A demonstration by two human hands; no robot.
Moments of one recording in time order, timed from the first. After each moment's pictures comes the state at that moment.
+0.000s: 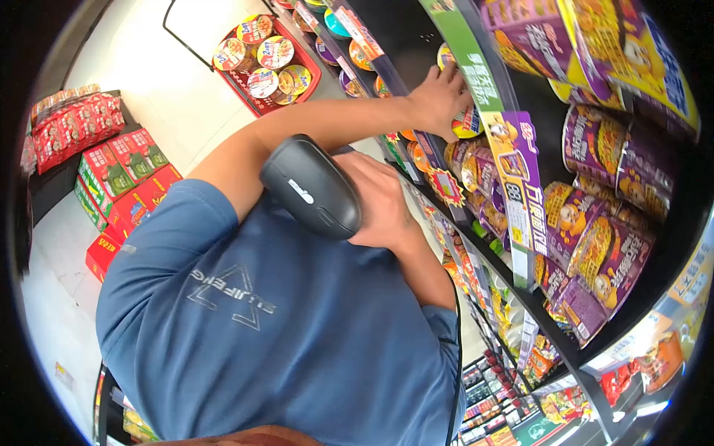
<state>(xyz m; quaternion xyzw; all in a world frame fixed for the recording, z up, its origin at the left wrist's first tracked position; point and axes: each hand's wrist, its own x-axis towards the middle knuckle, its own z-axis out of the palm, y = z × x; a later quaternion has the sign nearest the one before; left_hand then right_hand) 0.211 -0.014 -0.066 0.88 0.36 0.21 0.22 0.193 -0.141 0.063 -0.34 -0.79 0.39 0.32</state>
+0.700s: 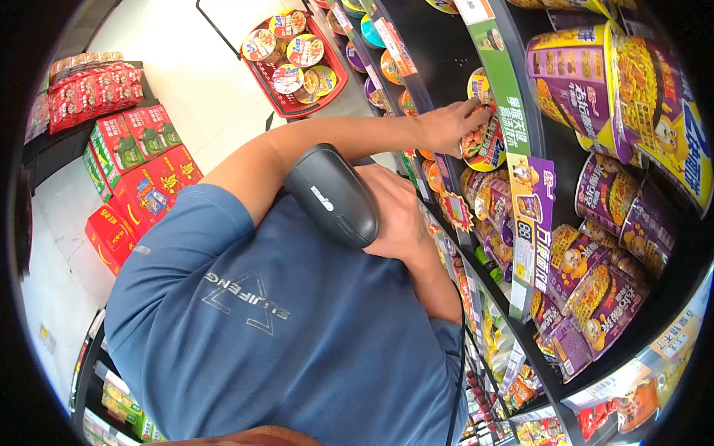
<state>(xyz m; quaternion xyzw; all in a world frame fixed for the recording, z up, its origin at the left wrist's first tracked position) 0.196 -0.017 -0.109 0.80 0.33 0.33 0.38 0.186 -0.128 0.058 -0.33 -0.80 0.41 0.27</state>
